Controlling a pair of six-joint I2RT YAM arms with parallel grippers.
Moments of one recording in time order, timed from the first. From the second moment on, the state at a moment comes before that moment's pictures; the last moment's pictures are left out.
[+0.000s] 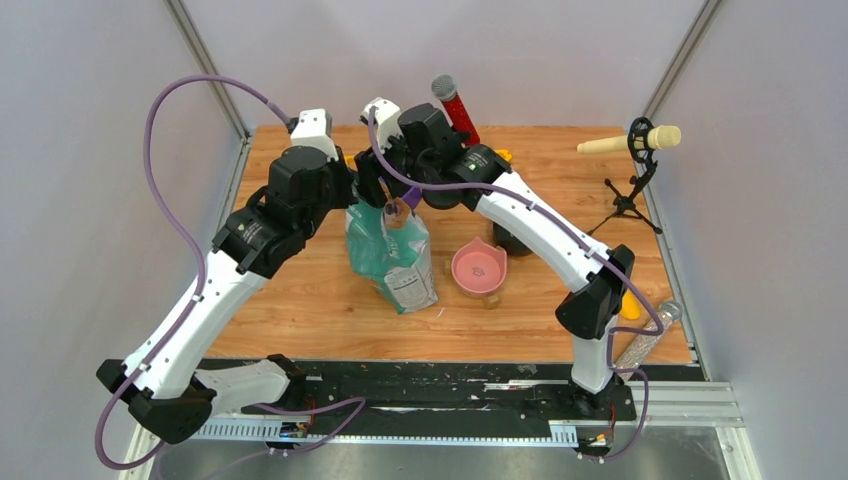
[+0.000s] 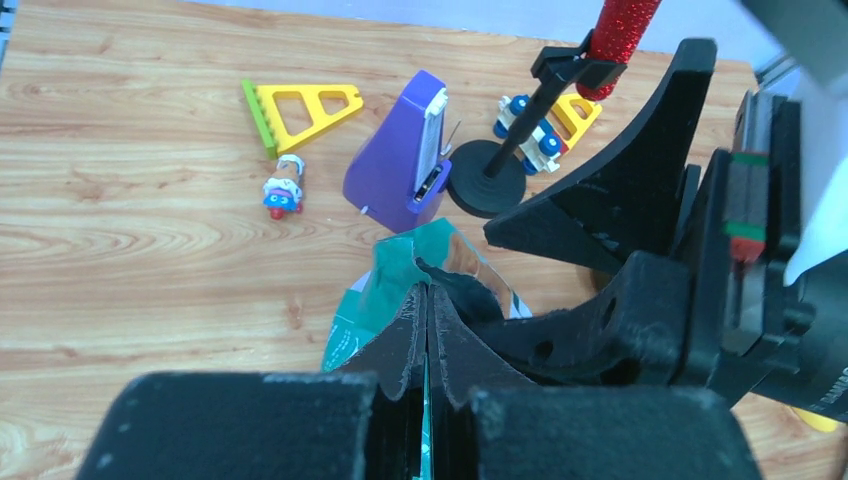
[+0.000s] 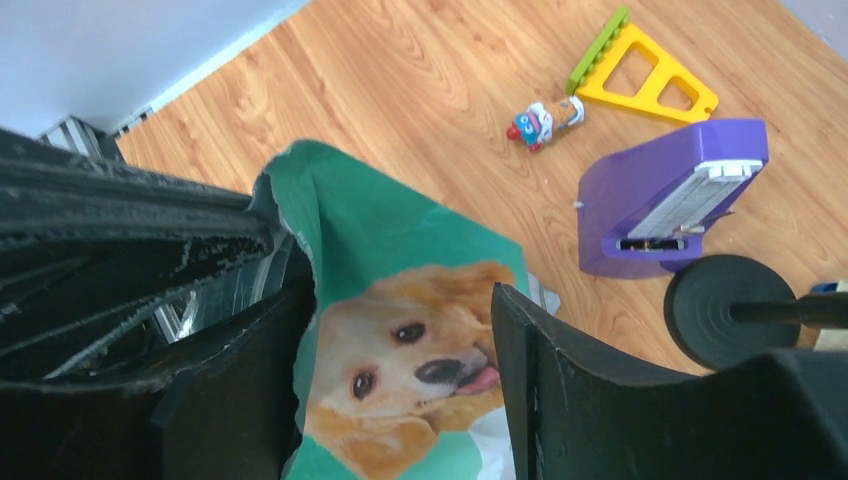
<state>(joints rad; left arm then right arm) -0.63 1.14 1.44 -0.66 -0.42 -0.40 0.85 1.92 2.13 -0.66 -0.18 0.08</state>
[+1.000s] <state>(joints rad) -0.63 1.10 1.42 -0.61 -0.39 -0.42 0.92 1.89 2.21 -0.94 -0.07 0.04</state>
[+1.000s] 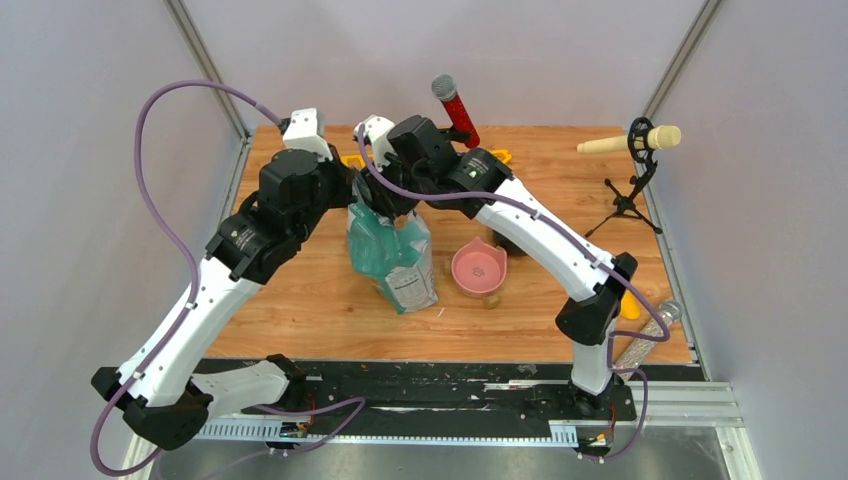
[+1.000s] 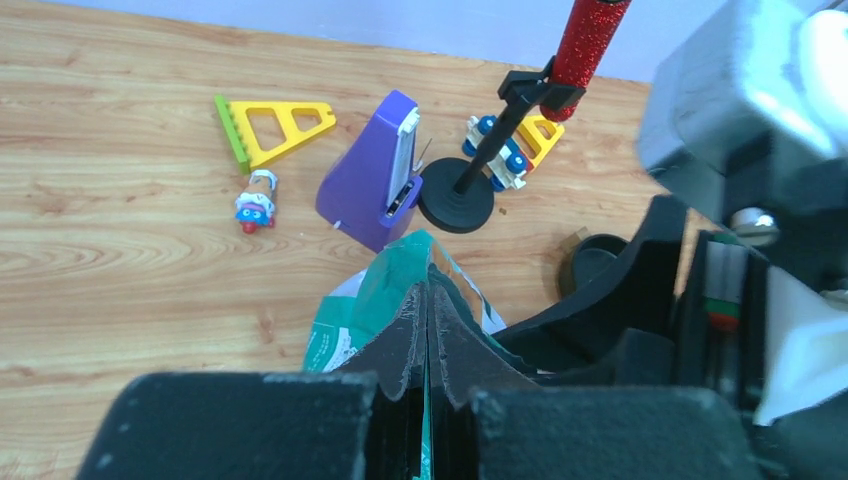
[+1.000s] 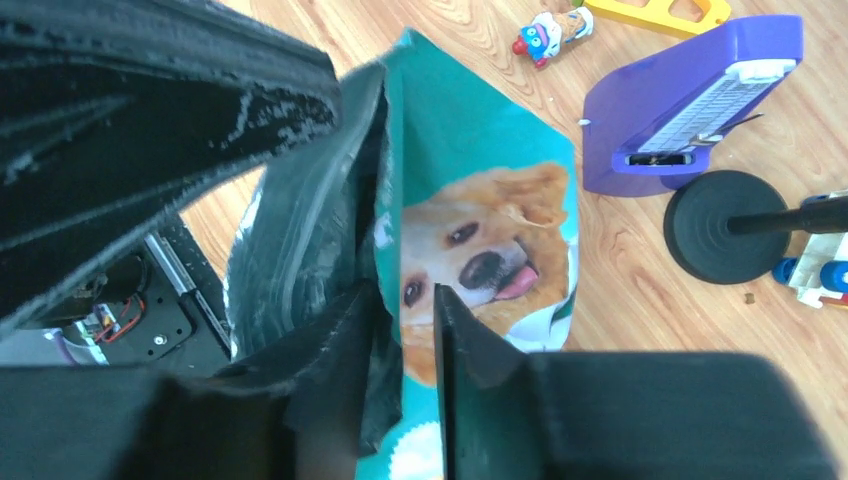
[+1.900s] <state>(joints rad) -0.63 1.10 1.41 -0.68 -0.36 -0.53 0.93 1.85 2.11 -0.79 -0.01 0.20</state>
